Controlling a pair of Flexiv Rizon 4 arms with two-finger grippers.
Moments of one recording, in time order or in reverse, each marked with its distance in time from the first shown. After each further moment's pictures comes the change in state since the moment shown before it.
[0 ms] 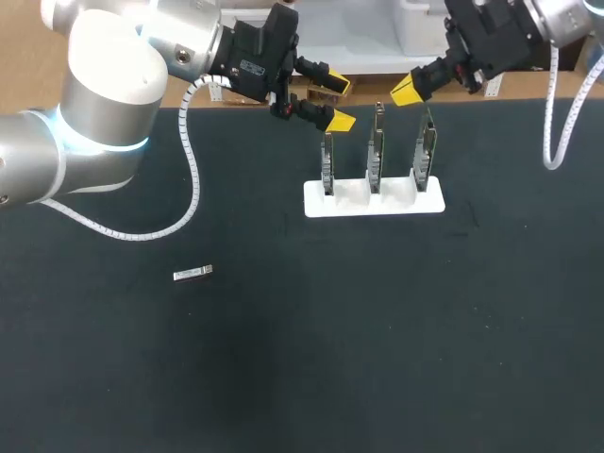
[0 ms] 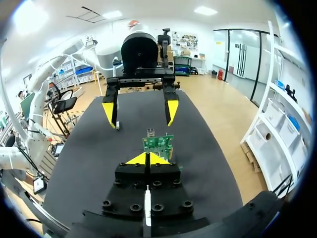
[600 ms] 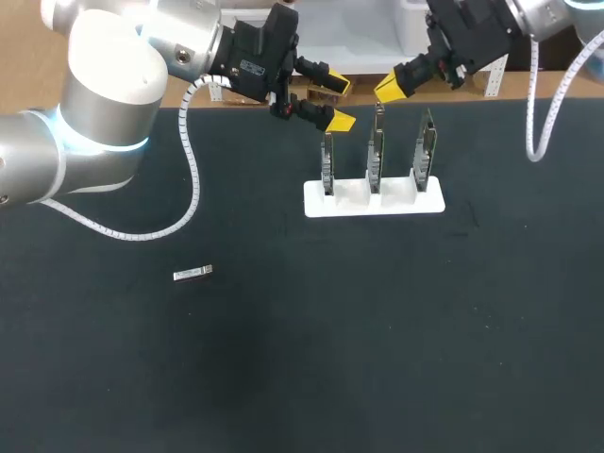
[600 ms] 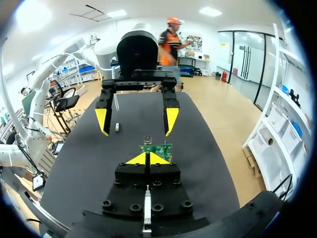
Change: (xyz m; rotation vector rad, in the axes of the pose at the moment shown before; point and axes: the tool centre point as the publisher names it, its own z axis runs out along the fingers) left arm 0.000 0.000 0.000 0.000 0.000 0.000; right arm -0.011 -0.008 0.017 -0.031 0.004 -0.026
